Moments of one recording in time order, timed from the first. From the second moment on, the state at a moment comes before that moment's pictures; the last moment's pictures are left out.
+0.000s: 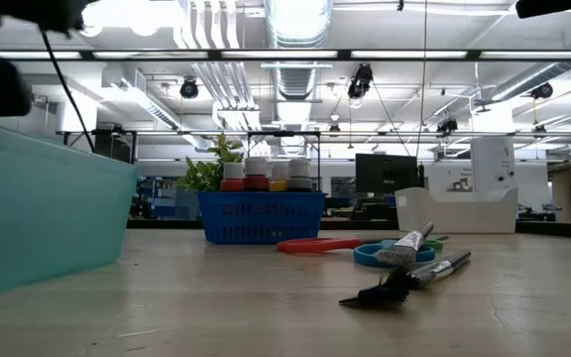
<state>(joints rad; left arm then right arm) -0.63 1.42 0.87 -0.47 0.16 -1.01 0.95 1.42 0.86 -0.36 0.93 0.39</state>
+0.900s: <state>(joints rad) -0.63 1.44 0.94 -0.13 -0.12 -0.43 0.83 1.53 0.84 0.01 0.45 -0.06</state>
